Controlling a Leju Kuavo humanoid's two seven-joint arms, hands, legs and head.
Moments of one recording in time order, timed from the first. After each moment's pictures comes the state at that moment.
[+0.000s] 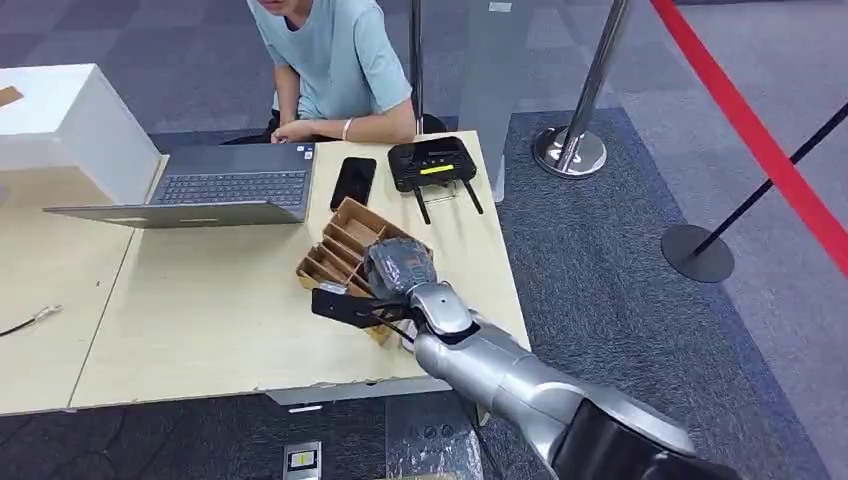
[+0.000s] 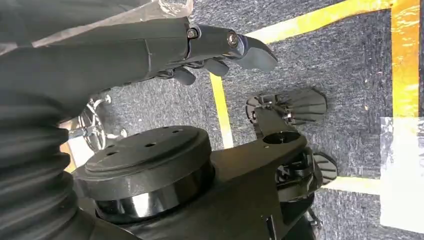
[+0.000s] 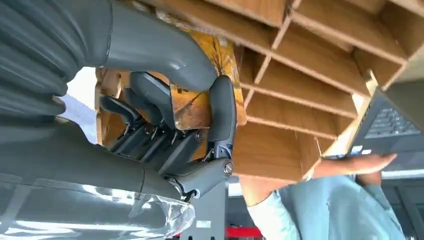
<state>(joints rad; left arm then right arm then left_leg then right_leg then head) -0.13 0.04 -1.01 -0.25 0.77 0.28 -0.11 -0.81 0.16 1.03 -0.64 0.65 -0.34 0.23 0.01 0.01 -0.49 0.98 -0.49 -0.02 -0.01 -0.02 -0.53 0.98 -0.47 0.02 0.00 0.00</state>
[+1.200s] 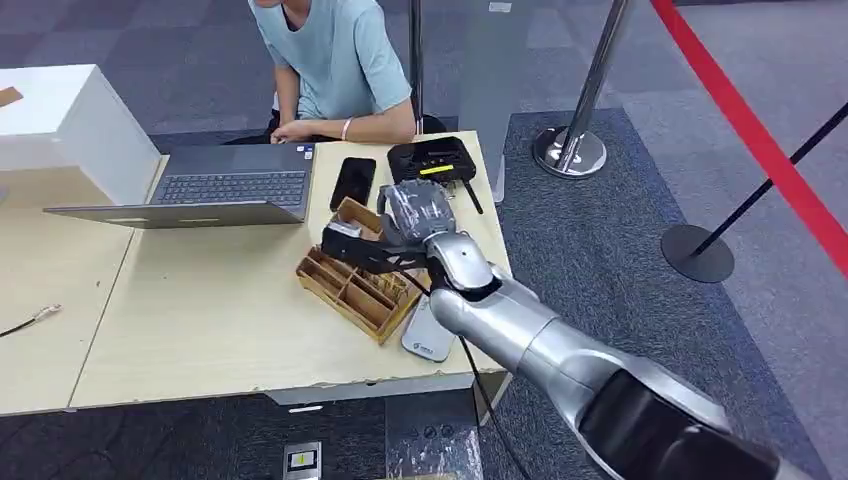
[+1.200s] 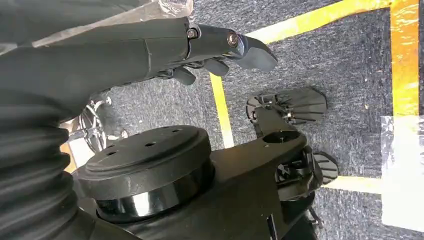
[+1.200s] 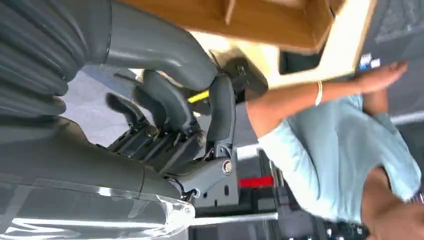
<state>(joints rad) -0.13 0.04 -1.01 -0.25 0.77 0.28 -0.11 -0.89 0.05 0.98 -0.83 0.67 -0.28 0.31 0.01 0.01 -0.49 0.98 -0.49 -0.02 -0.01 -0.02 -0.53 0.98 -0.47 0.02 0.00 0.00</state>
